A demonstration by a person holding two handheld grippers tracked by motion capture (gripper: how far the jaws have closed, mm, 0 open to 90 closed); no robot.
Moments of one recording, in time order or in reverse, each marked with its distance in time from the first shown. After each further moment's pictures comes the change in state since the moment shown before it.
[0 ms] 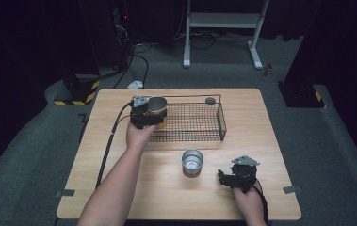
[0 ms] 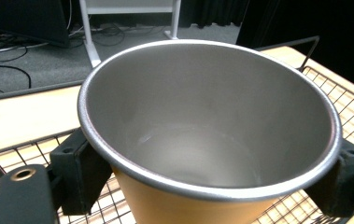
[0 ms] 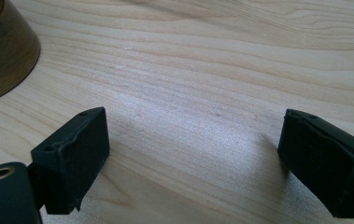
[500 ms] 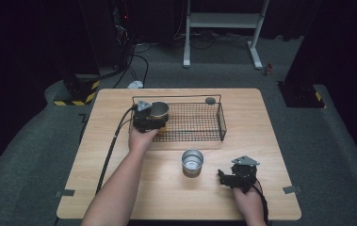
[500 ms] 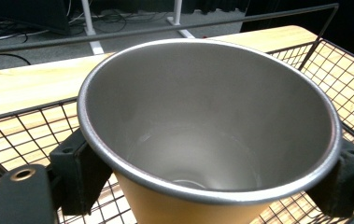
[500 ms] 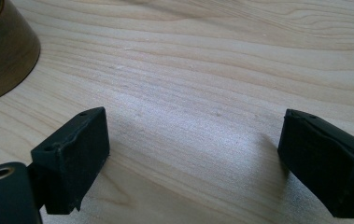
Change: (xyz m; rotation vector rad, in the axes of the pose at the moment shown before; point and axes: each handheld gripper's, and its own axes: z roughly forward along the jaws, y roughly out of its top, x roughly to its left) left arm -0.003 -0.017 0.012 0.046 0.013 0.006; right arm 0.000 0.000 0.000 0.000 0.000 0.001
